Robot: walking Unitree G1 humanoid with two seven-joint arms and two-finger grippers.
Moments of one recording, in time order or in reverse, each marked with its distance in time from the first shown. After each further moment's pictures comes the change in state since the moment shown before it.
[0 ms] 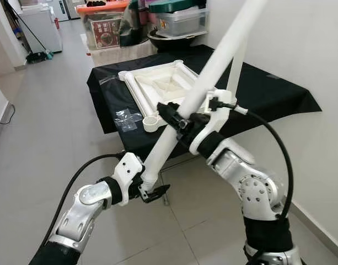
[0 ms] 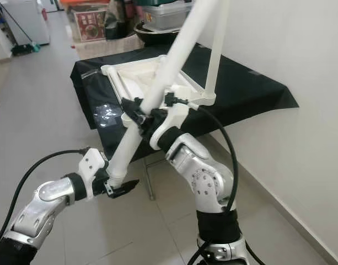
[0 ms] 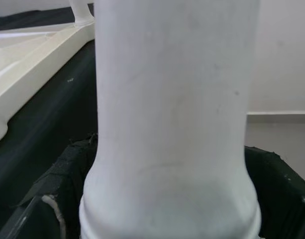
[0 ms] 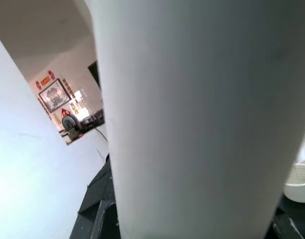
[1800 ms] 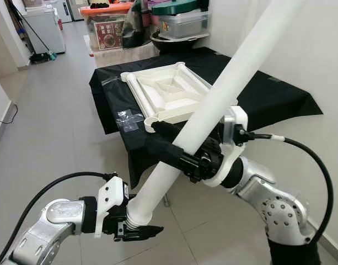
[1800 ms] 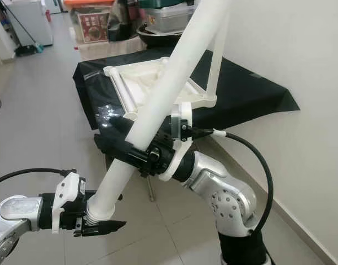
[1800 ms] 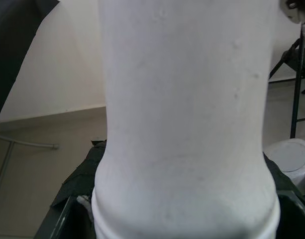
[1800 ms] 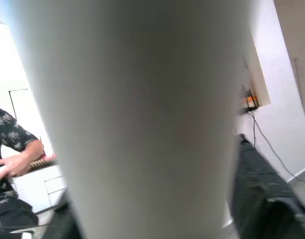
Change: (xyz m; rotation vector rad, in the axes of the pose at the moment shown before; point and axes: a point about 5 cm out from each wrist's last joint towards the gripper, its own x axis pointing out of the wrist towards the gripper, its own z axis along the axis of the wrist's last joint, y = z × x) left arm -0.060 -0.038 0.012 -0.021 0.052 -0.498; right arm -0.047 0.028 -0.001 0.047 0.016 0.588
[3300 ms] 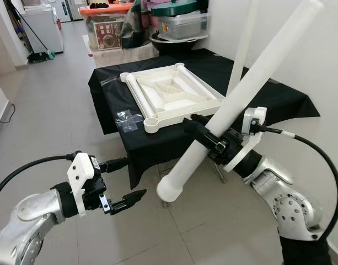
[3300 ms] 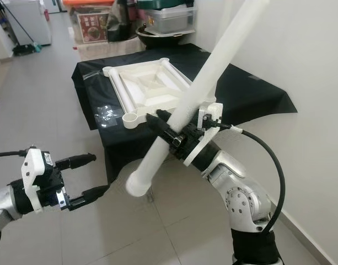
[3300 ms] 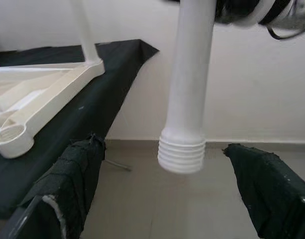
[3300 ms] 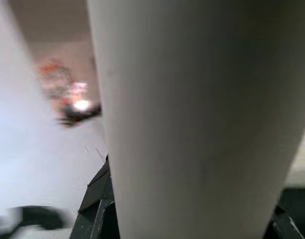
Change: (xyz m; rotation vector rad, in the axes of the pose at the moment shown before) left arm -0.044 0.019 0.023 -0.004 -0.184 0.469; right arm -0.061 -0.066 0.010 -0.172 0.015 -0.653
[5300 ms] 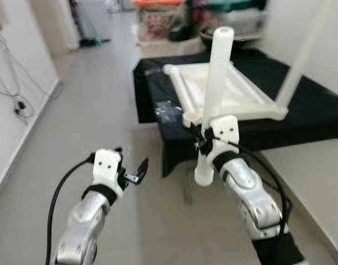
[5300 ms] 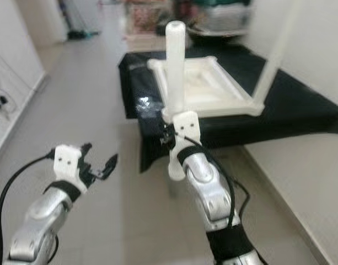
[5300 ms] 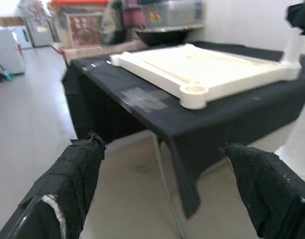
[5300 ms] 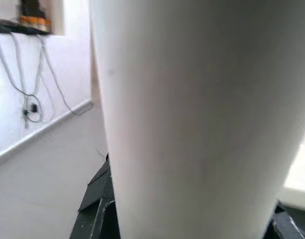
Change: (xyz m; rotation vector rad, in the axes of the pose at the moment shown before) left arm 0.059 -0.002 -0.038 -0.087 -0.027 0.600; right arm 0.029 0.005 -0.037 -0.504 0.049 -0.378
